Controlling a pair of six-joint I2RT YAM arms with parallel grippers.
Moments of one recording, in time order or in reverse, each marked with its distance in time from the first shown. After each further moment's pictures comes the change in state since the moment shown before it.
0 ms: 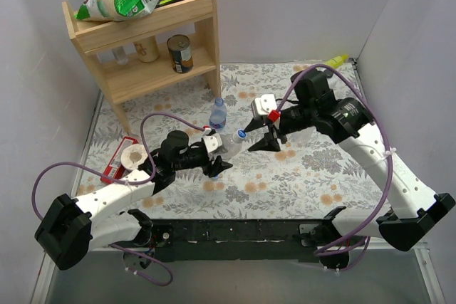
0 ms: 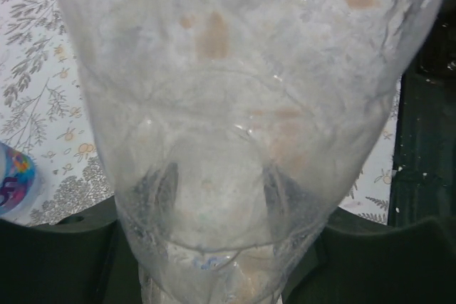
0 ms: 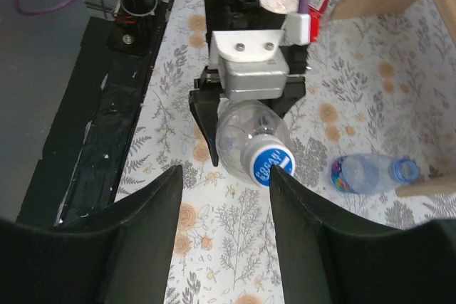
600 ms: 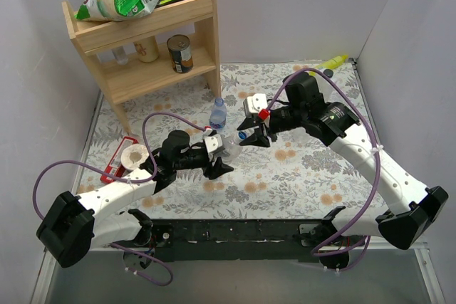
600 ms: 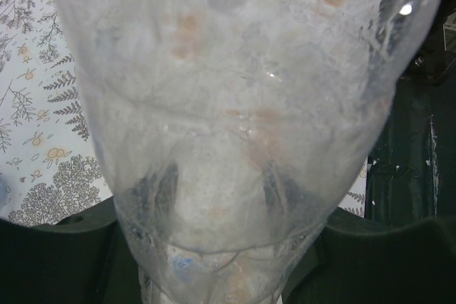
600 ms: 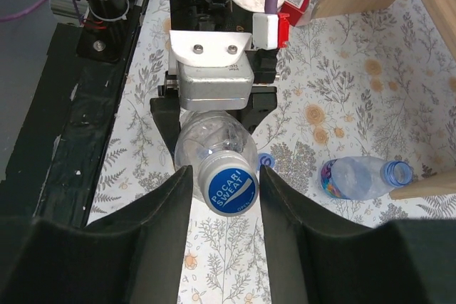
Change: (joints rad) left arm 0.004 0.026 -0.003 0.006 0.090 -0.031; right arm 0.037 0.000 -0.139 0.237 0.039 0.079
